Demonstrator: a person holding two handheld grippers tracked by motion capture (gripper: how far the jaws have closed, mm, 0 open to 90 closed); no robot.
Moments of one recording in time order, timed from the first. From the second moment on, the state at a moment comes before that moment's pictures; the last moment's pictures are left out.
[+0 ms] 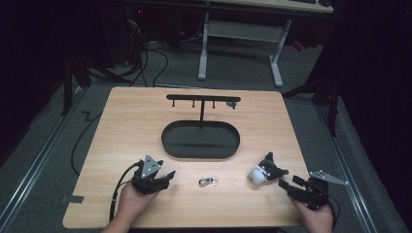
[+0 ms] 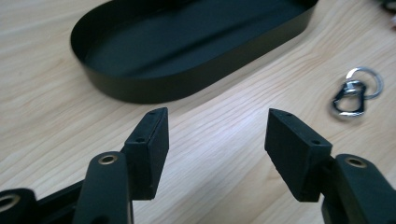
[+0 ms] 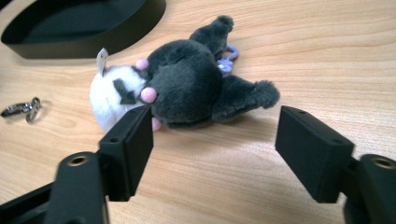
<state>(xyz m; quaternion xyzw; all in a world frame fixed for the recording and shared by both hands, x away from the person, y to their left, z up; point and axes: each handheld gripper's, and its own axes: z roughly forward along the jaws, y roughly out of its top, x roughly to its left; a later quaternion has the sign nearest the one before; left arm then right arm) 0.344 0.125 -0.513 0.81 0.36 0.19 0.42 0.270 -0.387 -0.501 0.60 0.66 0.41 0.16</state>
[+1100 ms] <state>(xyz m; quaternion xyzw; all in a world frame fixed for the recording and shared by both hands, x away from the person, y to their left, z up) 0.349 0.164 -0.516 0.80 0.39 0.20 0.41 0.271 -0.373 -0.507 0.54 0.73 0.36 0.24</state>
